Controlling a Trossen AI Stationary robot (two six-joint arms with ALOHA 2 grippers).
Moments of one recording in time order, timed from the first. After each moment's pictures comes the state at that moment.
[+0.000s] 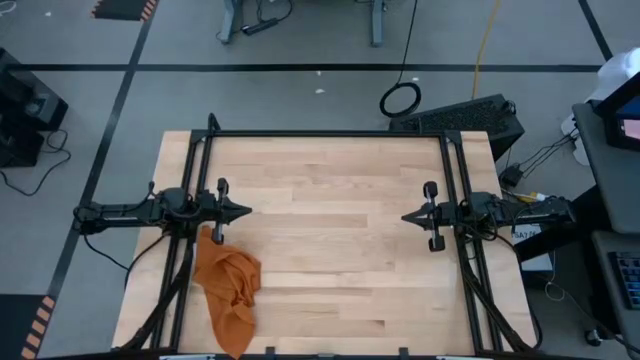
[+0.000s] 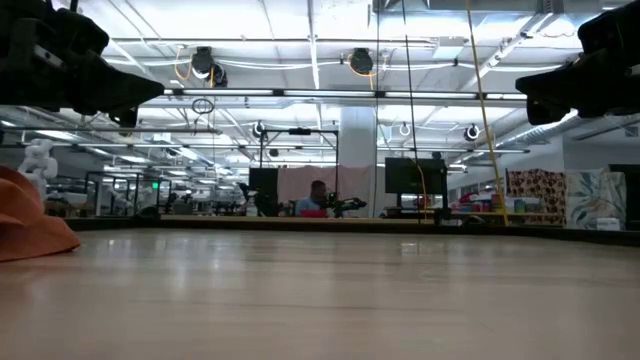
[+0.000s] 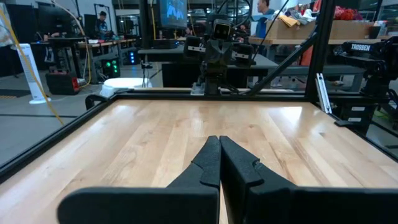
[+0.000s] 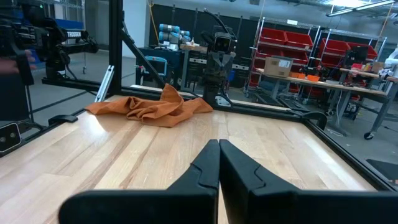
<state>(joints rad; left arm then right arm) 0.04 0.02 0.01 0.01 0.04 0.01 0.09 0.01 0.01 0.02 0.02 -0.12</state>
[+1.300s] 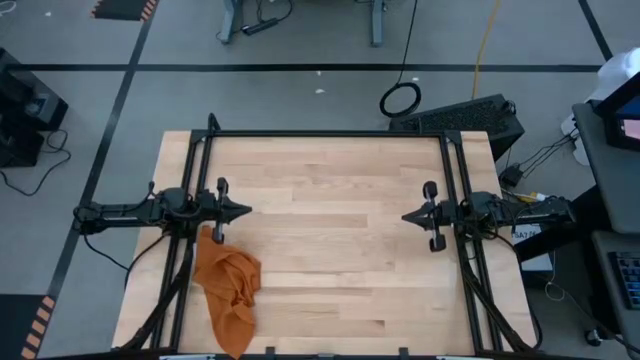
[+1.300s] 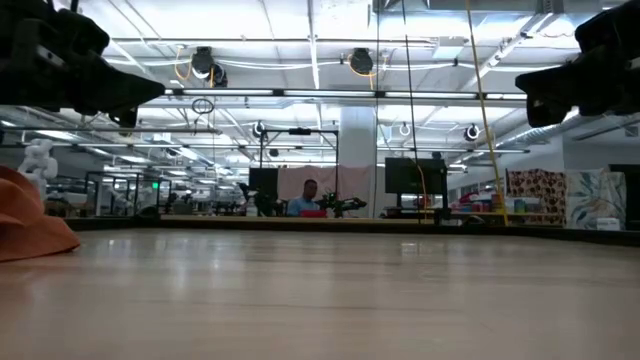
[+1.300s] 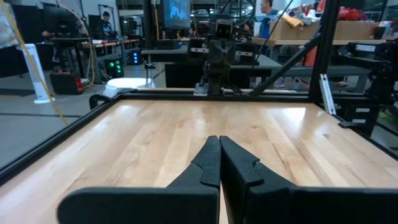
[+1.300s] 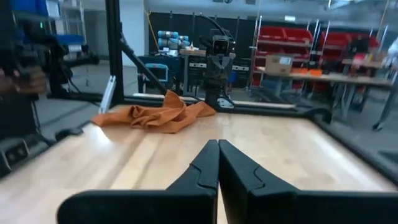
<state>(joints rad) 0.04 0.02 0.01 0.02 0.03 0.00 0.09 0.01 0.01 0.03 0.03 -0.02</state>
